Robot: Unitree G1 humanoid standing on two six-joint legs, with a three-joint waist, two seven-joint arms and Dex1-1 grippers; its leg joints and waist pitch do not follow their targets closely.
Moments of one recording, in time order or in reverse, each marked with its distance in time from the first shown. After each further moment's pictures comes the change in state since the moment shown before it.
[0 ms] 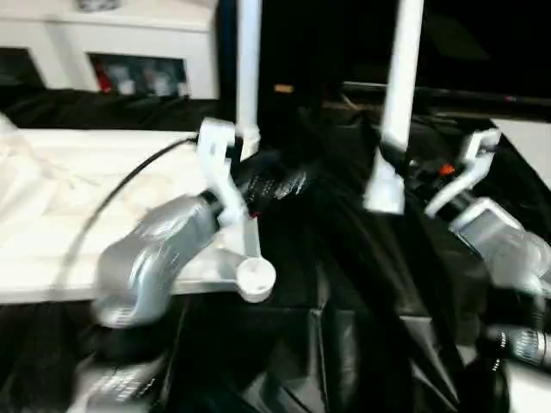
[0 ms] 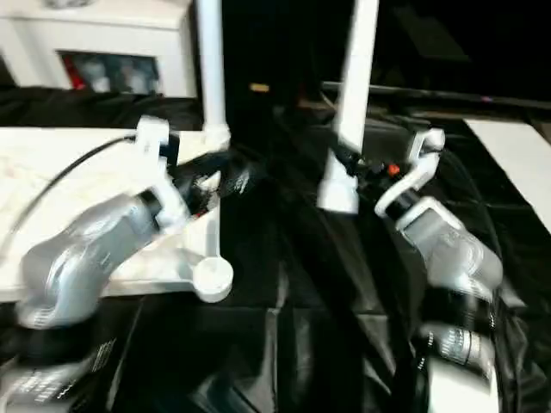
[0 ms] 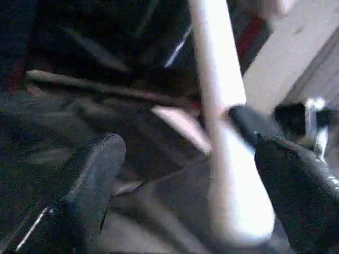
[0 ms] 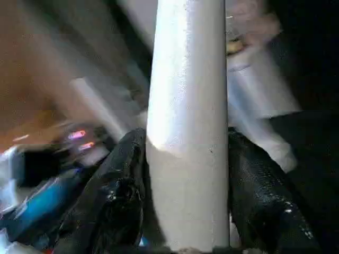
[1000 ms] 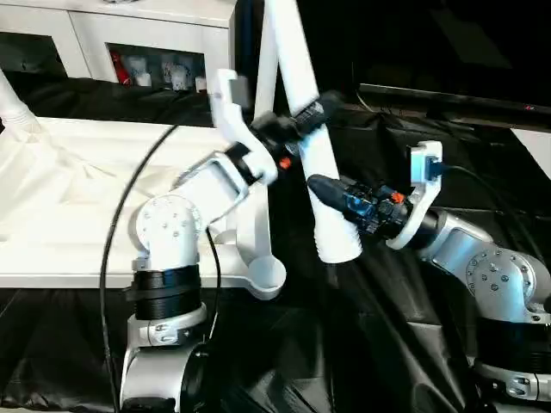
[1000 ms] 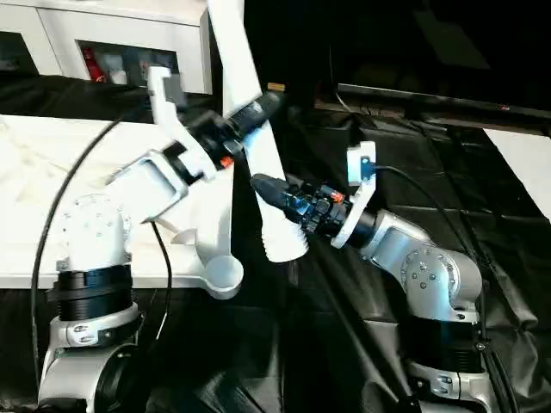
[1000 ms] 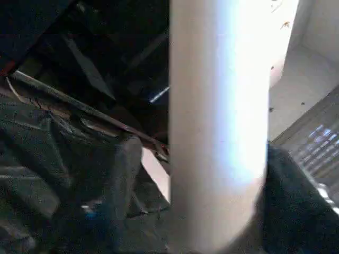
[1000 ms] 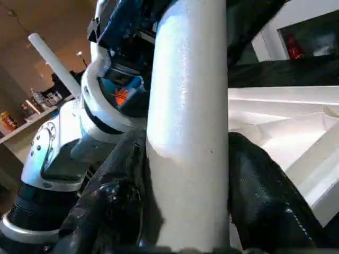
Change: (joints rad) left arm -0.143 -0.106 0.192 0.123 -0.205 0.053 0.203; right arm 0.109 -0.036 0.249 -0.212 0.031 0.096 0.049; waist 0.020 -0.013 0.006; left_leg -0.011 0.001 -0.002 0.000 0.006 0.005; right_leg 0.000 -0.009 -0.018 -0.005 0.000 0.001
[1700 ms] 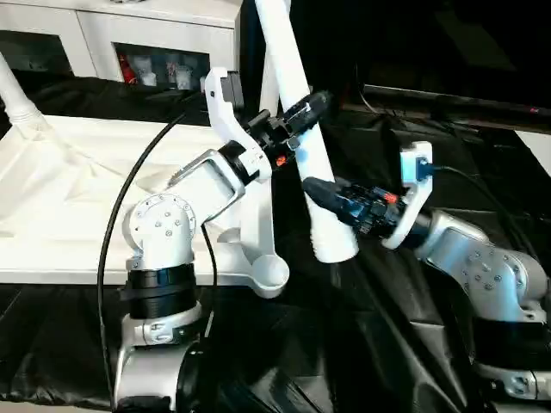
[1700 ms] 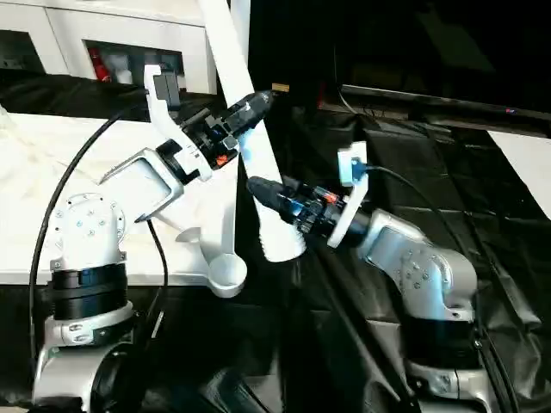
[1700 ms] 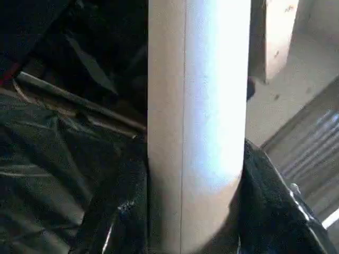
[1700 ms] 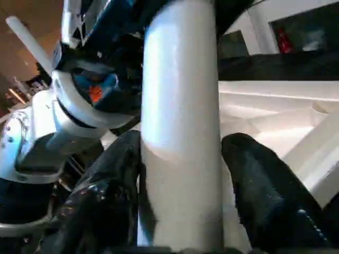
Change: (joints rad) left arm -0.004 0.085 -0.067 0.001 0.003 0.017 -0.034; right arm -0.049 -0.026 0.062 0.058 -0.049 -0.039 -0.023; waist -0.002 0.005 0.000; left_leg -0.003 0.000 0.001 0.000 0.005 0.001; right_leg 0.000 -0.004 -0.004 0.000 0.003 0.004
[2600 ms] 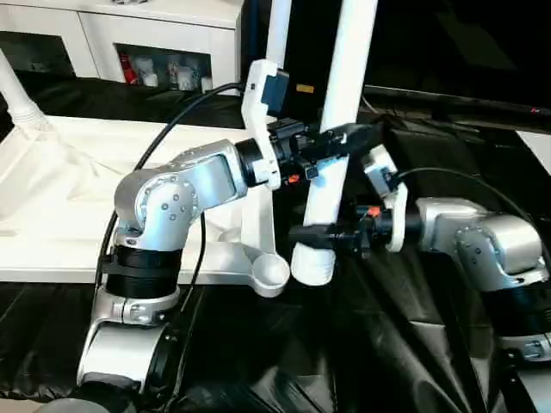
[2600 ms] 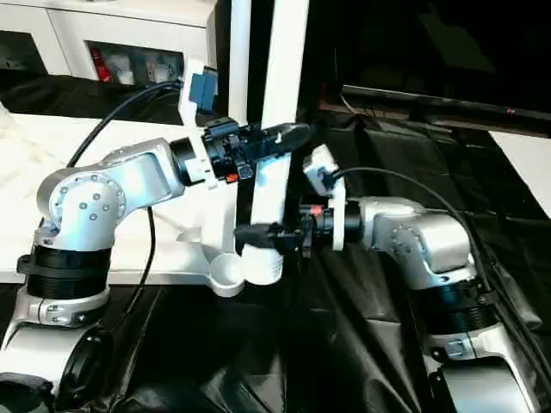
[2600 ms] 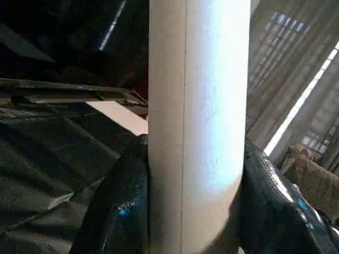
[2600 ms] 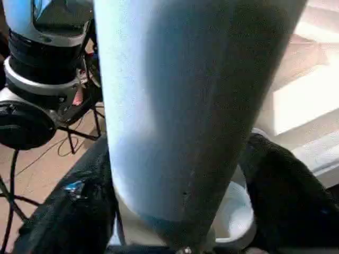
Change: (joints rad) left arm -0.067 0.150 -0.197 0.016 0.024 0.030 -0.309; right arm -0.103 -0.192 0.276 0.104 -0.145 -0.045 0.347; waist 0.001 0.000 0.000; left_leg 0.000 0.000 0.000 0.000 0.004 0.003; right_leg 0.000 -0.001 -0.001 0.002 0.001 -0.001
